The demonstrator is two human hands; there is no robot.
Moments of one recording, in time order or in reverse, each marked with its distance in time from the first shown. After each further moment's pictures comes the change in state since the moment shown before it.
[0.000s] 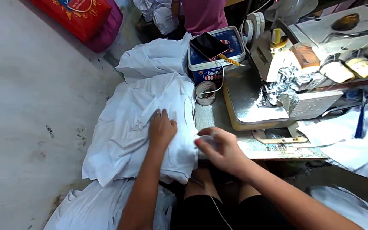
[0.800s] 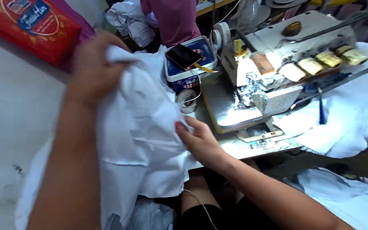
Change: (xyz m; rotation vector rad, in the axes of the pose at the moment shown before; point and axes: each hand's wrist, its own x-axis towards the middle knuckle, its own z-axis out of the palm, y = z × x) left_hand 0.061 0.048 -0.175 -0.065 0.335 0.714; right_hand 0.039 -0.020 0.002 0.635 0.118 0.268
